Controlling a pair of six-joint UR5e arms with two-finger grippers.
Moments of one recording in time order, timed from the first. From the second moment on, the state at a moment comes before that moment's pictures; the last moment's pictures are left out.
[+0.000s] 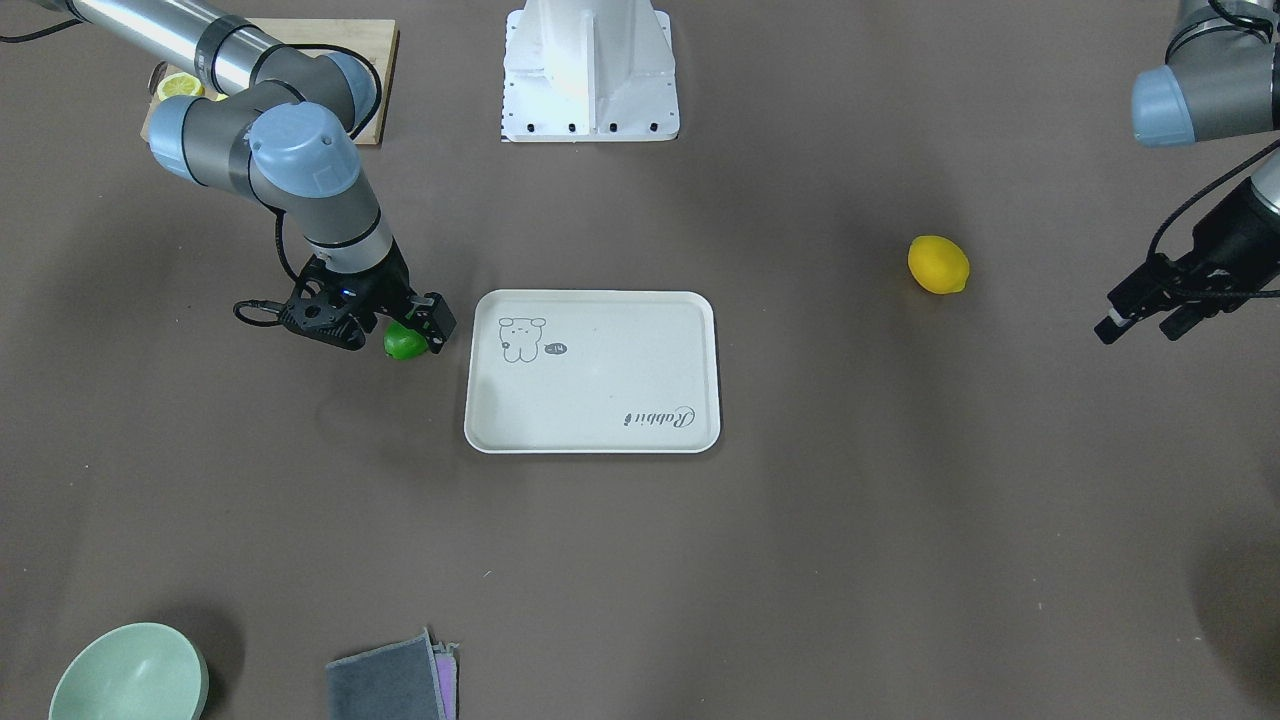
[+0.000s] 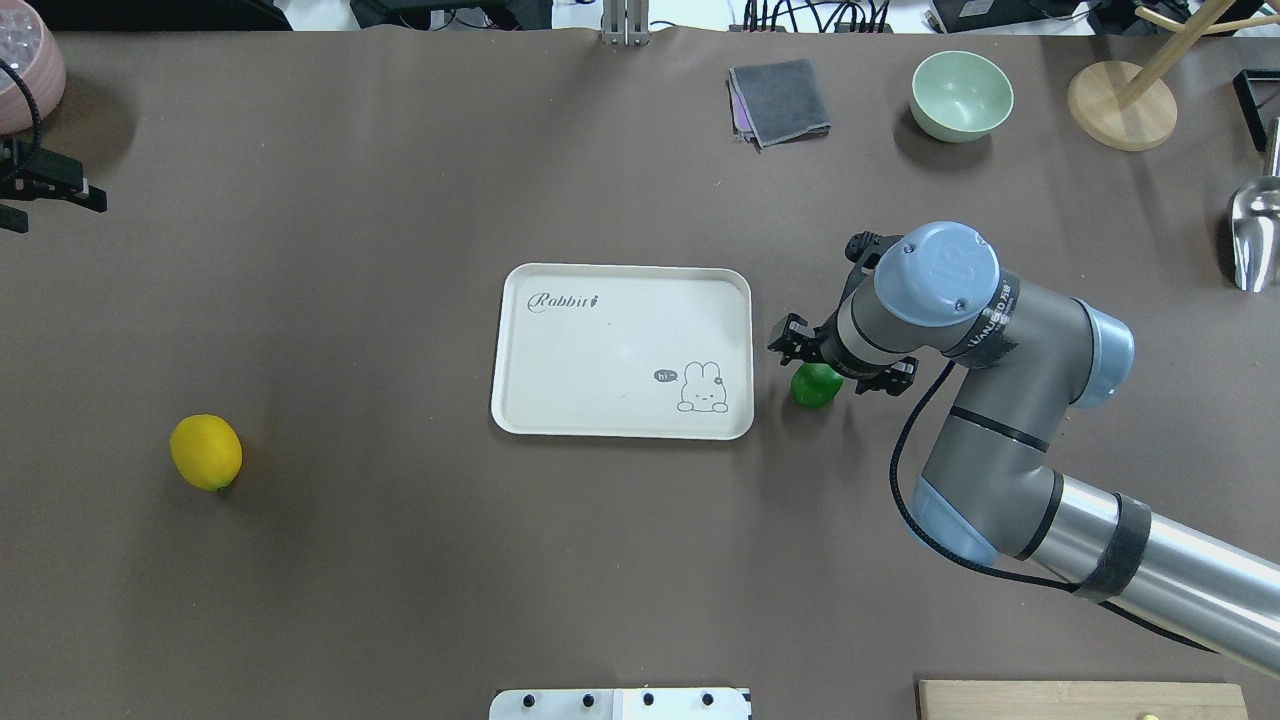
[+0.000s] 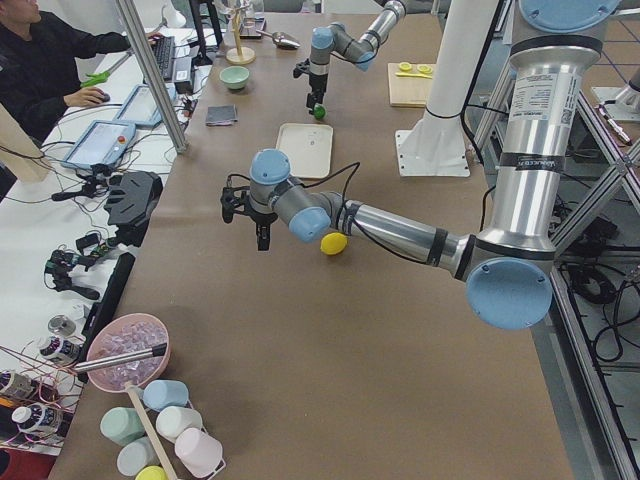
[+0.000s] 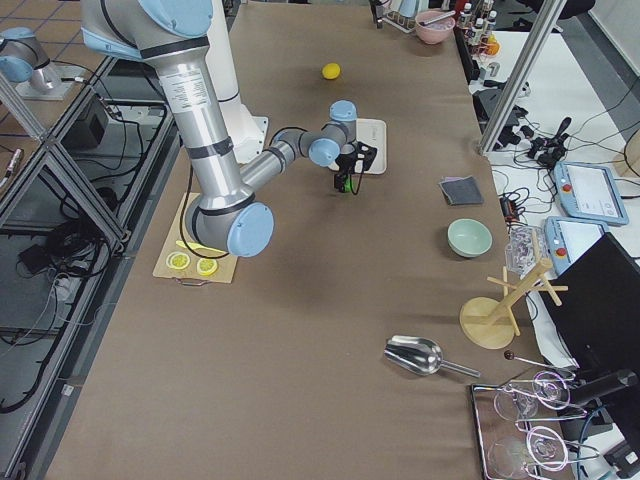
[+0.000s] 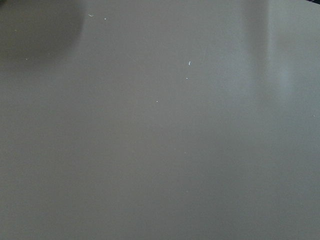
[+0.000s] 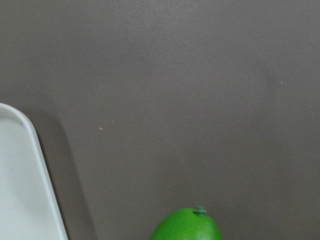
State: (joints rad) left arm -1.21 -1.67 -1.74 -2.07 -2.31 -0.92; right arm 0.60 -1.17 1.69 -1.34 1.89 1.52
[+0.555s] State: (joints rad) left arm -1.18 -1.68 -1.74 -2.07 -2.31 -0.95; right arm 0.61 -1.16 1.70 -1.34 1.87 1.52
